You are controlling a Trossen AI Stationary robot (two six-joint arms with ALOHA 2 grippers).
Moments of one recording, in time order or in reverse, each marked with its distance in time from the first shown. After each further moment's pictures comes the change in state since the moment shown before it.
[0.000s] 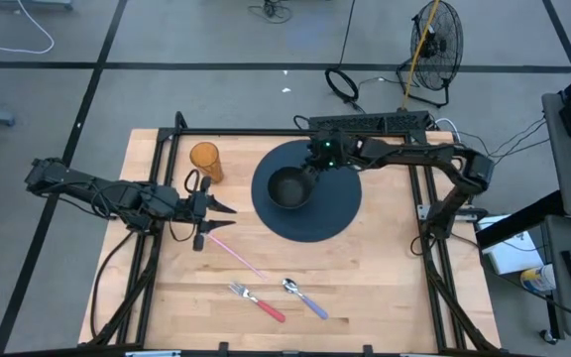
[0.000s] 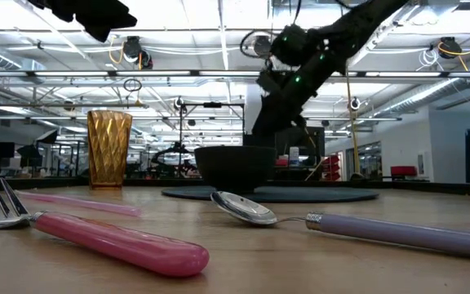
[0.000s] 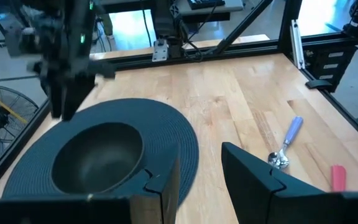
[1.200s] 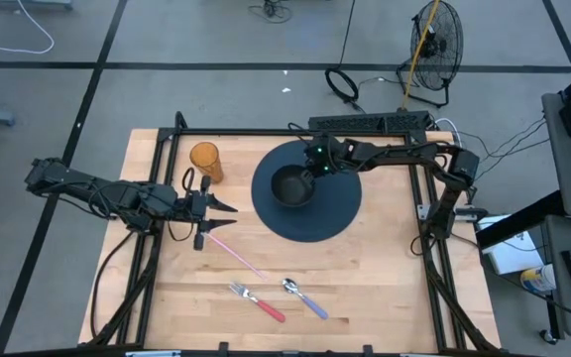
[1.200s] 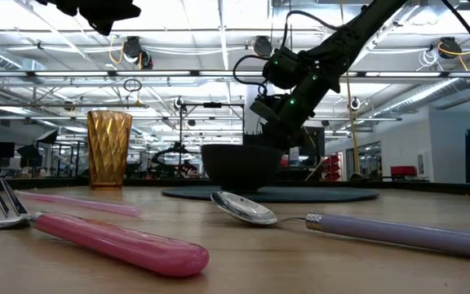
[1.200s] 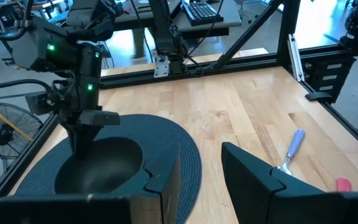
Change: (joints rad) left arm 0.002 0.000 0.000 0.062 -0.002 0.042; right arm -0.007 0.142 0.000 0.026 0.019 0.108
